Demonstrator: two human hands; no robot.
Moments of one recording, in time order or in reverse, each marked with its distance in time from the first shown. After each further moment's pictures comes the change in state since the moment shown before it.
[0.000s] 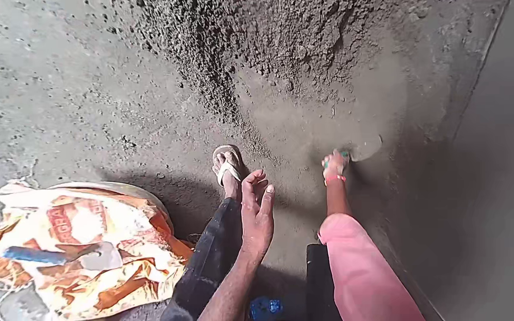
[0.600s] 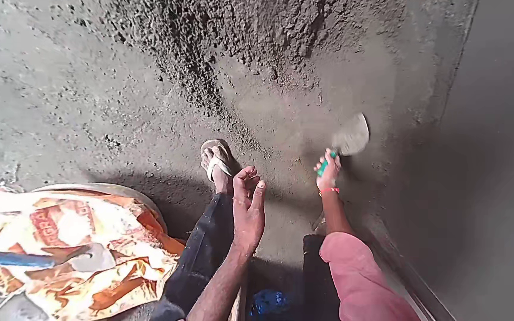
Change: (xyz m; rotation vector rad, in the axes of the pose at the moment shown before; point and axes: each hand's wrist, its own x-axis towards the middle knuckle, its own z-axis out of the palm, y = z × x) left_hand -0.018 -0.017 0.008 0.053 -0.045 -0.007; right_hand -0.022 0.046 -0.070 0.198 -0.192 -0.069
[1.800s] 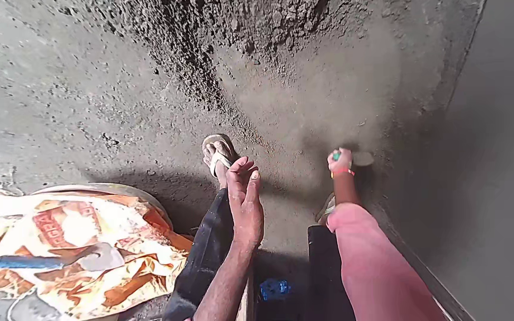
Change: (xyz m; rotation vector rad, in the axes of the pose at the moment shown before) left_hand 0.009 0.017 -0.014 -0.137 0.061 0.000; right_hand 0.041 -0.010 -0.011 0.177 0.311 0.194
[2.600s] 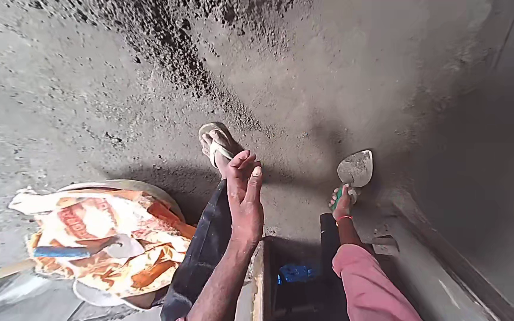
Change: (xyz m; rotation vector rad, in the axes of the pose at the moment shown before) left_hand -0.017 -0.023 0.007 0.108 -0.100 0.025; right_hand -0.022 0.163 -0.233 -0.373 -0.044 0.235
